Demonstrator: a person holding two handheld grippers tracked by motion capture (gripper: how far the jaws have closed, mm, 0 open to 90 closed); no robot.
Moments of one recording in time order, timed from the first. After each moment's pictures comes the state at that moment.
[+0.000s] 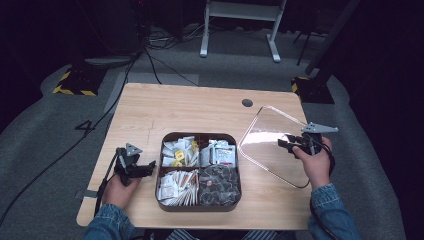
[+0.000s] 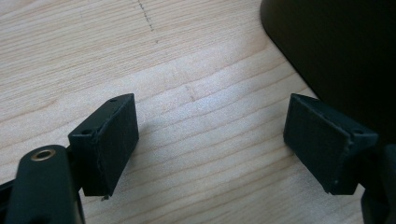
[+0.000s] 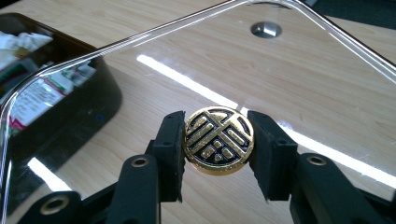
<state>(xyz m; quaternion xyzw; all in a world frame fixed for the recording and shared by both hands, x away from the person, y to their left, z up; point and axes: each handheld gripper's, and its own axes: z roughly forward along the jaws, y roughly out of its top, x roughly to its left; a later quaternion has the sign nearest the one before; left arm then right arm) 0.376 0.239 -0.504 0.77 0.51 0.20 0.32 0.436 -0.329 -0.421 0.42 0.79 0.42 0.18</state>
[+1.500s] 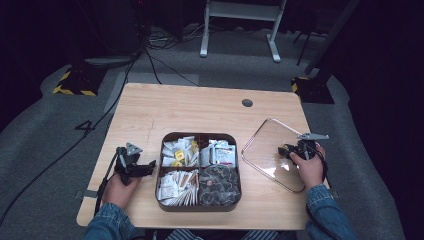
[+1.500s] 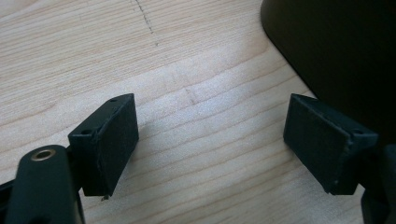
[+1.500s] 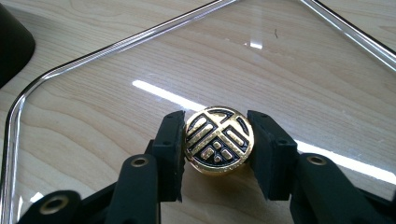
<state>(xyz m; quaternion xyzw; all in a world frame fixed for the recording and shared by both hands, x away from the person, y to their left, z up) 0.379 0.239 -0.505 0.77 0.51 0.19 0.32 0.456 -0.351 -0.491 0.48 0.78 0.38 0.15</state>
